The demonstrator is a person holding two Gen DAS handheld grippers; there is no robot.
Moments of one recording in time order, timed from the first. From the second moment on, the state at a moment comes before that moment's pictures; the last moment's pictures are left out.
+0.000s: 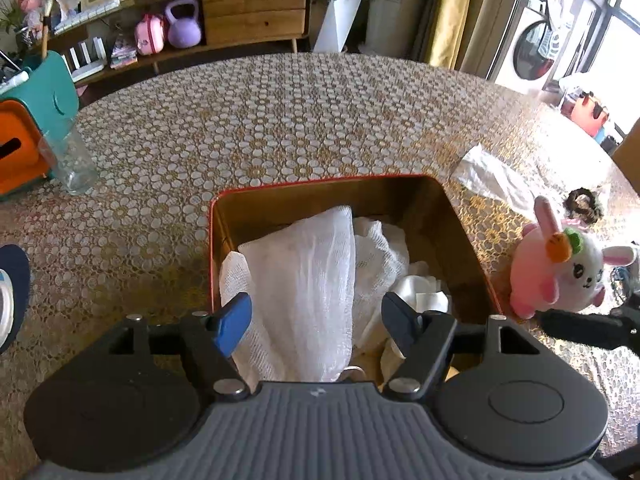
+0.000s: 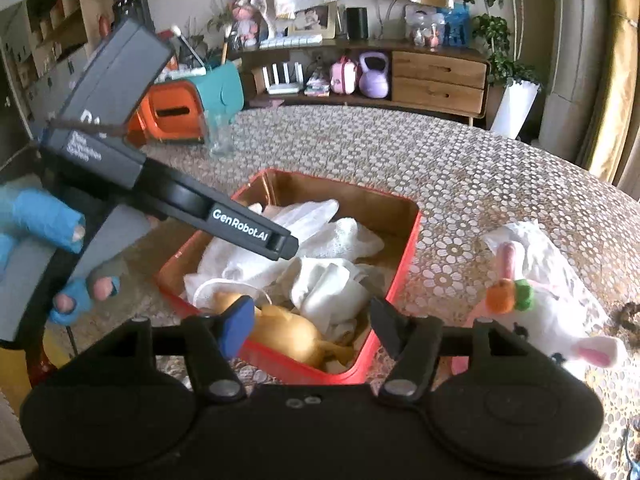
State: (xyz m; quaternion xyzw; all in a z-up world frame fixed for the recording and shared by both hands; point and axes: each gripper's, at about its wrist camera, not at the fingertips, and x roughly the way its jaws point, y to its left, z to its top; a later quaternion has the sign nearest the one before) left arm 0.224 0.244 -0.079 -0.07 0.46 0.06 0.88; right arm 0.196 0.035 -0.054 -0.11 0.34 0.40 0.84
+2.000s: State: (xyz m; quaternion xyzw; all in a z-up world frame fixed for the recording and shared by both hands) left arm 0.434 0.034 -0.076 0.05 0.55 -0.12 0.83; right arm 0.281 -0.273 -0.076 -0.03 0.41 0.18 0.89
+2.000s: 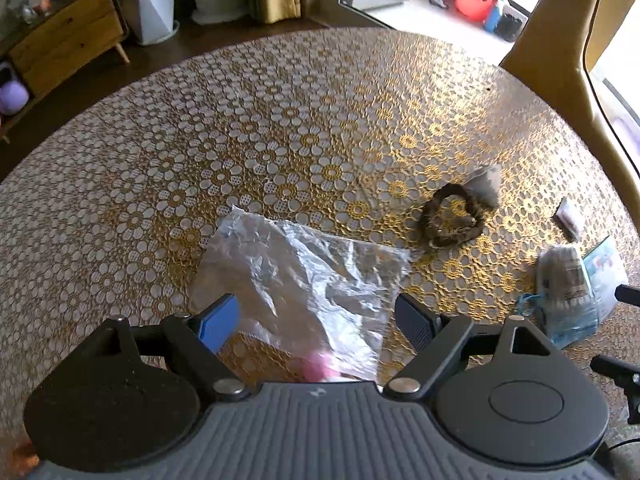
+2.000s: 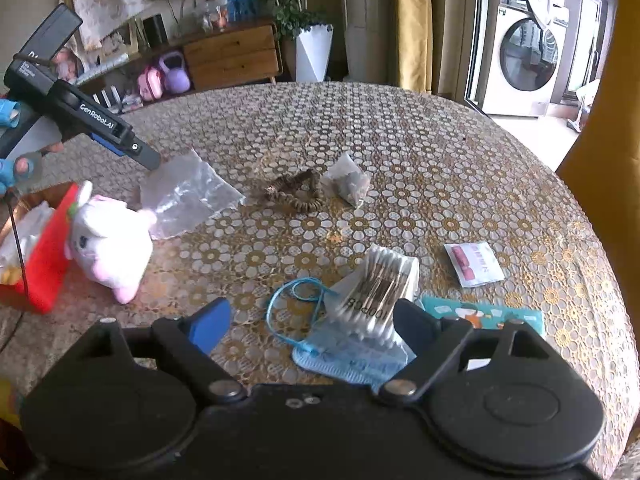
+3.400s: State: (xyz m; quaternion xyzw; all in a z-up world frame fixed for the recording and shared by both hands) left arm 0.457 0.046 -0.136 0.08 0.55 -0.11 0.82; right arm 0.342 -0.263 -0.125 -0.08 0.43 0.09 0.89
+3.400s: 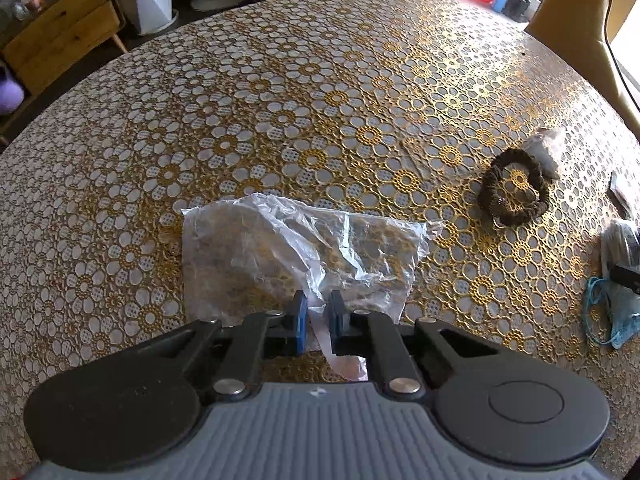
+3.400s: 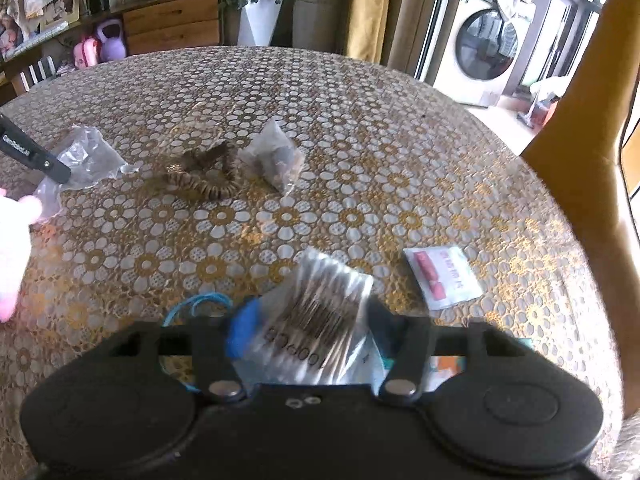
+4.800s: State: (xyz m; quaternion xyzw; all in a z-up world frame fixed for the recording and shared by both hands) left arm 0.277 0.113 0.041 -0.04 0.42 -0.06 0.90; right arm 0.205 -0.223 0.025 -0.01 0.28 0.21 0.94
